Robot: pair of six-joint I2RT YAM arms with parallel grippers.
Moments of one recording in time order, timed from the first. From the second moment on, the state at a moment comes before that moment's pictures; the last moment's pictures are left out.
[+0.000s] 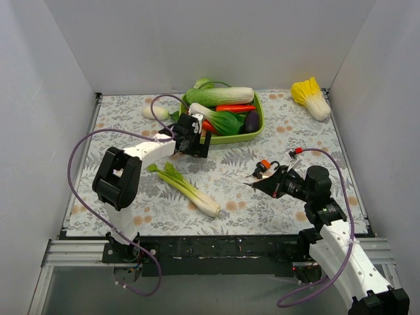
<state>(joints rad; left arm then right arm) -0.52 1.82 1.25 -0.31 0.00 -0.23 0.27 0.57 0.35 -0.08 -0.70 0.61</state>
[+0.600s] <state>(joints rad) -0.51 1.97 1.32 -0.29 -0.02 -0.15 0.27 0.56 0.33 -0.06 -0.72 0.64</state>
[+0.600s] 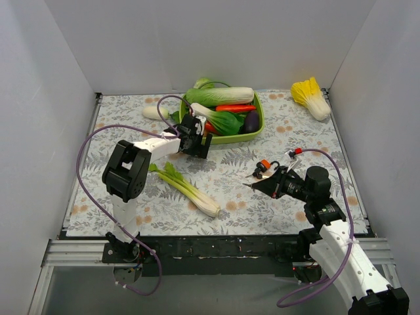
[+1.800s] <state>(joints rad) -0.52 1.62 0.94 -0.16 0.46 -0.22 0.27 0.49 0.35 -0.19 -0.59 0.55</state>
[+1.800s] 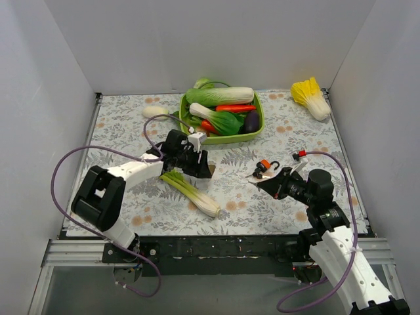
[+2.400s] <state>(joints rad) -0.60 1.47 0.80 0.04 0.66 -0.26 0.66 0.66 0.38 -0.04 -0.27 0.72</state>
